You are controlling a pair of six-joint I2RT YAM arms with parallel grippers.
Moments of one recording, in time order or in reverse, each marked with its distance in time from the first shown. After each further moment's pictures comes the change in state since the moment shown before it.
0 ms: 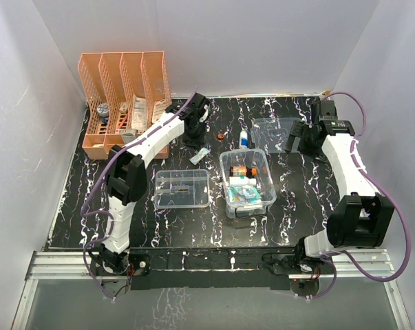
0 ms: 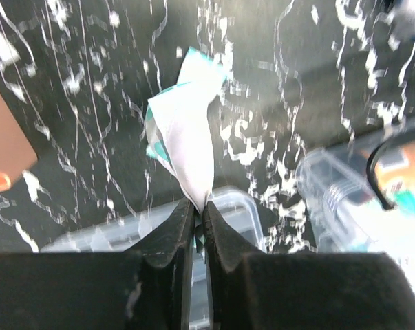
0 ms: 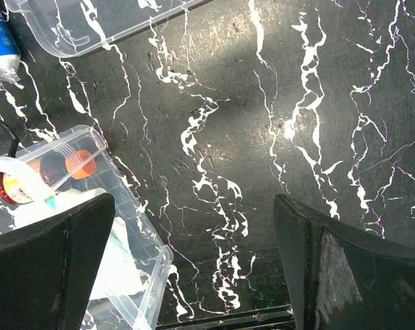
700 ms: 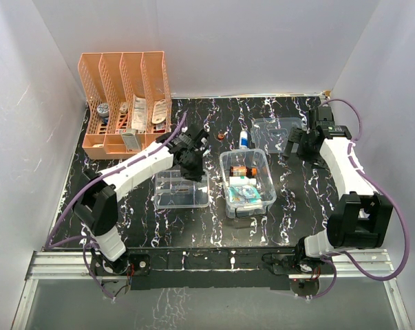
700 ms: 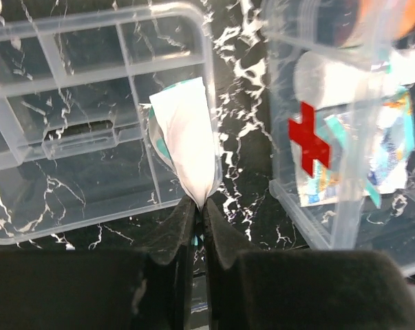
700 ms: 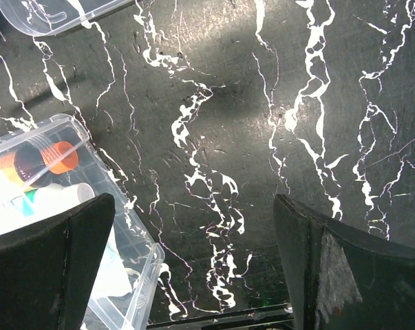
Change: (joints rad) left arm -0.158 -0.438 -0.547 0.078 0.056 -0.352; right arm 0.000 -0.004 -0.085 0.033 -0.006 -0.007
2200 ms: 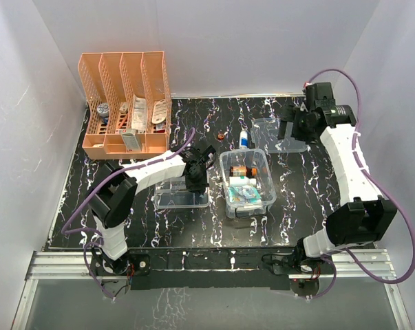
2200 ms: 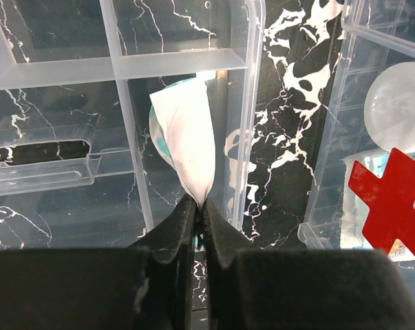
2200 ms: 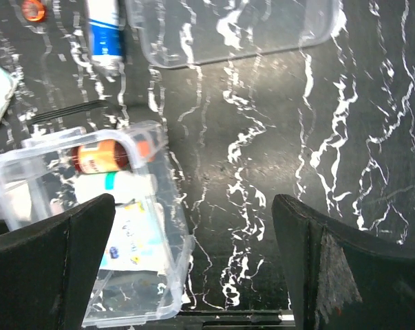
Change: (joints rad) left arm -0.042 0.106 -0.173 0.164 -0.023 -0.131; right arm 0.085 0.020 0.302 -0.138 -0.045 -0.066
